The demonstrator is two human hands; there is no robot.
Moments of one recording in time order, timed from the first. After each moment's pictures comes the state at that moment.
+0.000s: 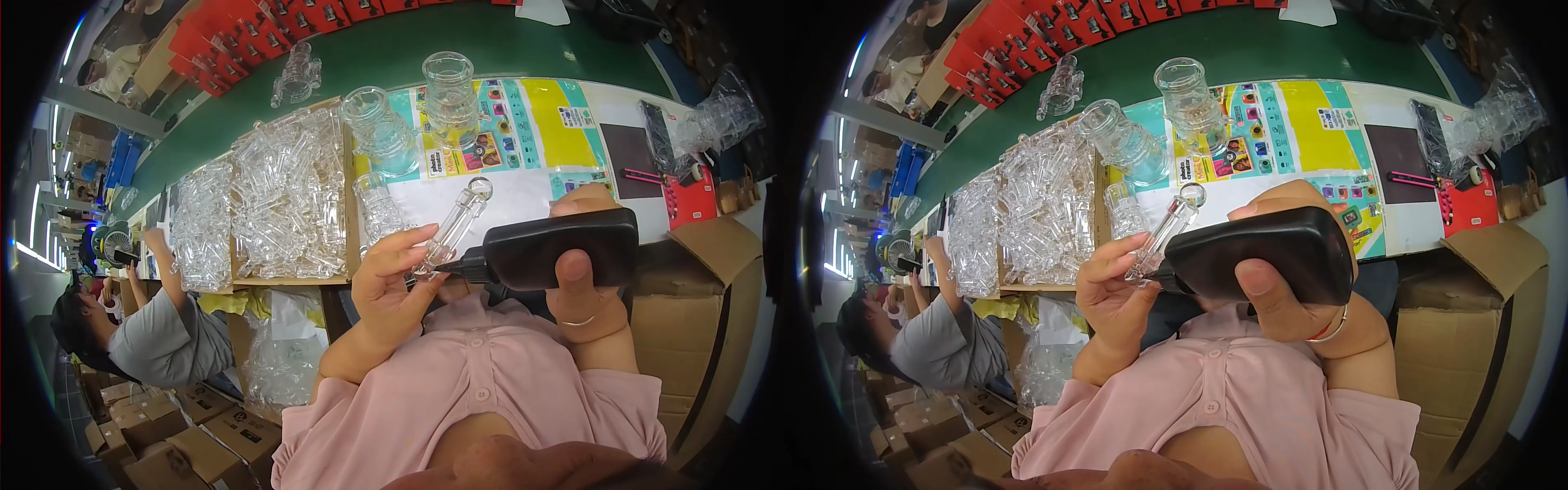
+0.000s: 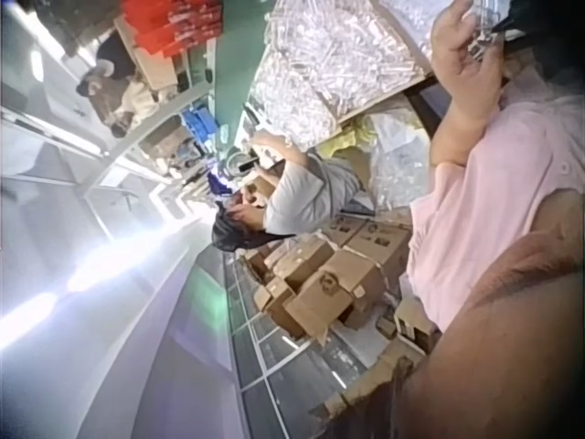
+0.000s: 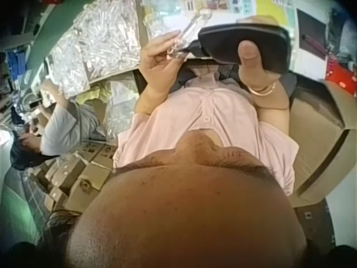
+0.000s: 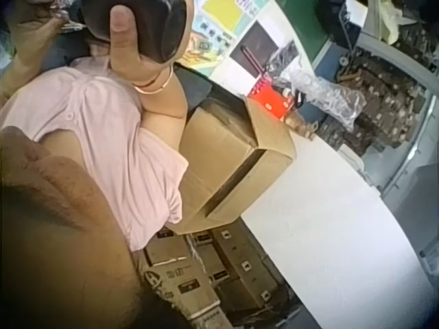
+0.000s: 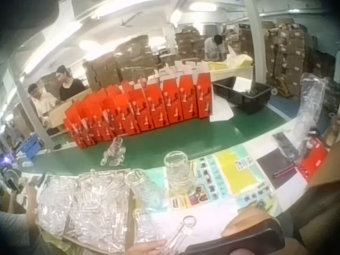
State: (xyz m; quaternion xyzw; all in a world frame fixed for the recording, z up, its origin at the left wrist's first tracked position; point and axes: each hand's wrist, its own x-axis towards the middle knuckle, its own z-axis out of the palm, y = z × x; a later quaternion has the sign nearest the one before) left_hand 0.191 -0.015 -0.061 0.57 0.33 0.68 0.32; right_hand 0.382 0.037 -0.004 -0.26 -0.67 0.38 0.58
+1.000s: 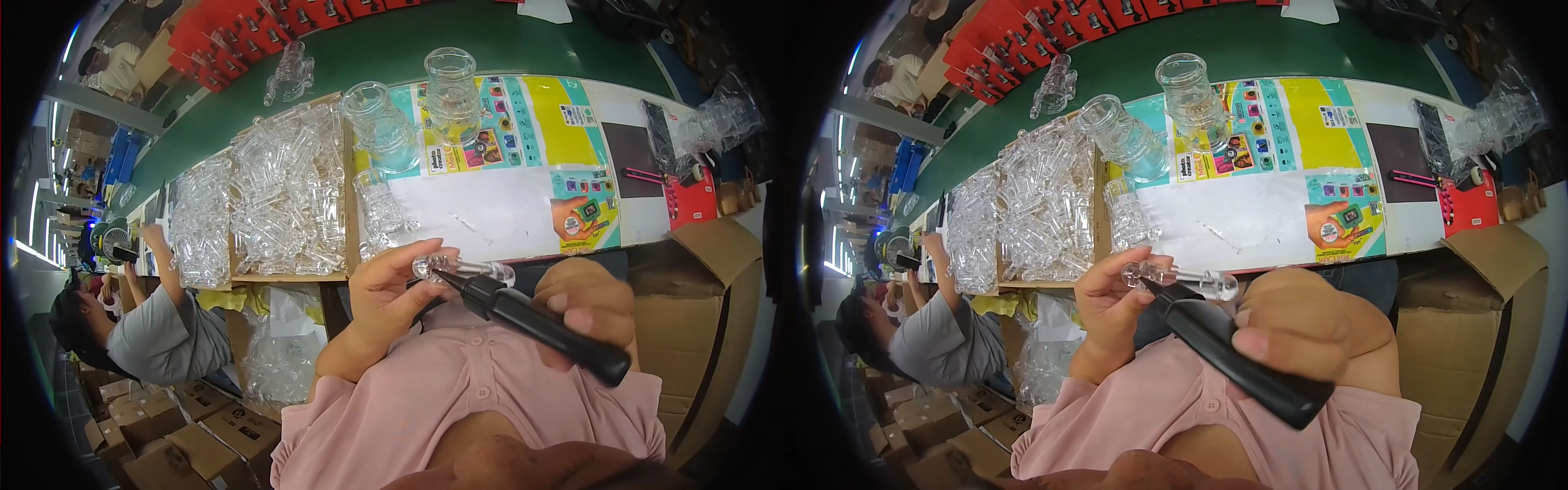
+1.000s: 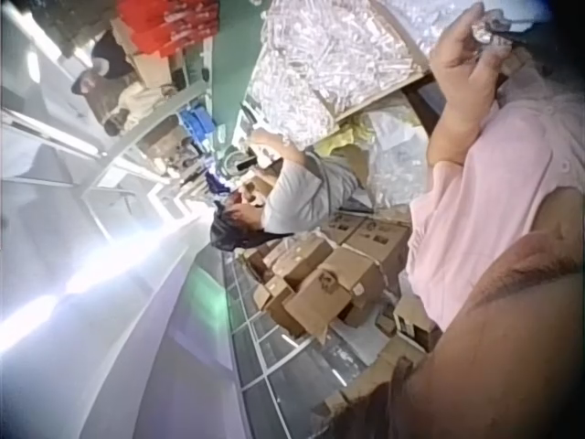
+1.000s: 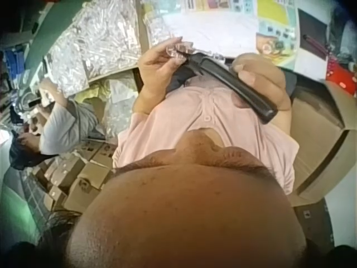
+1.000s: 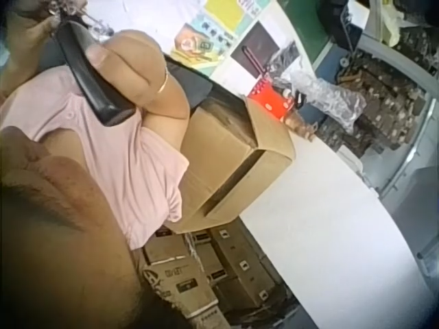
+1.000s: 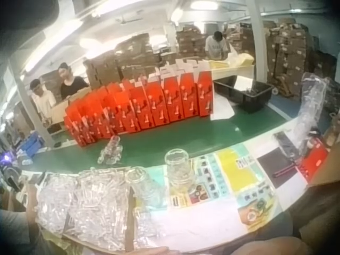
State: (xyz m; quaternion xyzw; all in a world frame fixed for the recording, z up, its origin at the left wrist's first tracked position) left_hand 0.184 -0.030 -0.042 0.45 0.36 0.61 0.54; right_hand 0.391 0.025 -0.011 -0.04 -0.79 0.22 0.57
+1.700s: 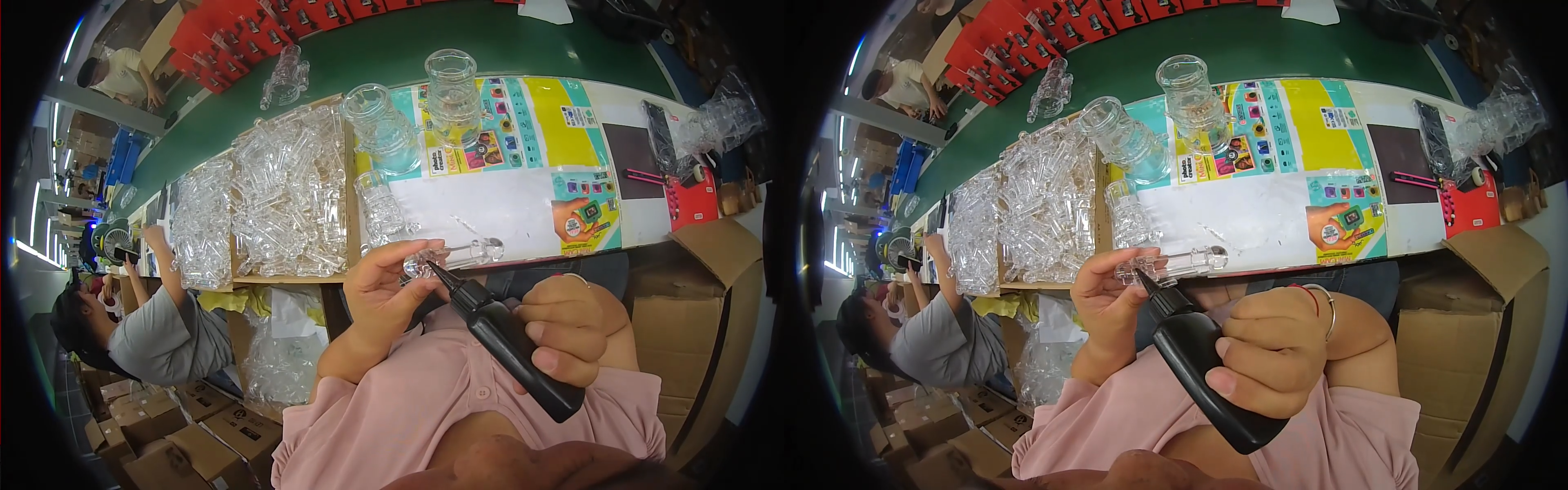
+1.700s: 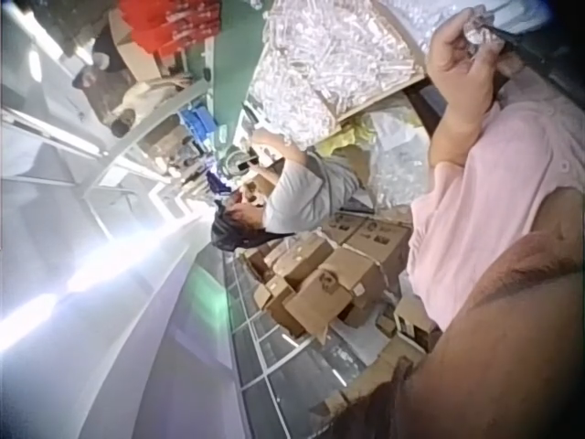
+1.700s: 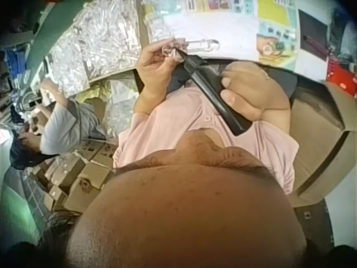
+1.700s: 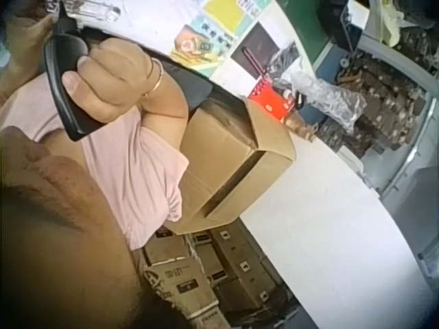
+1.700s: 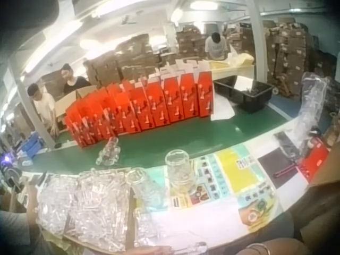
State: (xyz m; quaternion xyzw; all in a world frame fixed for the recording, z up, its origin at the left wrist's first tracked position) left_hand 0.189 -0.029 -0.048 0.40 0.40 0.66 0.50; right_hand 0.367 0.032 -0.026 0.09 -0.76 0.09 0.64
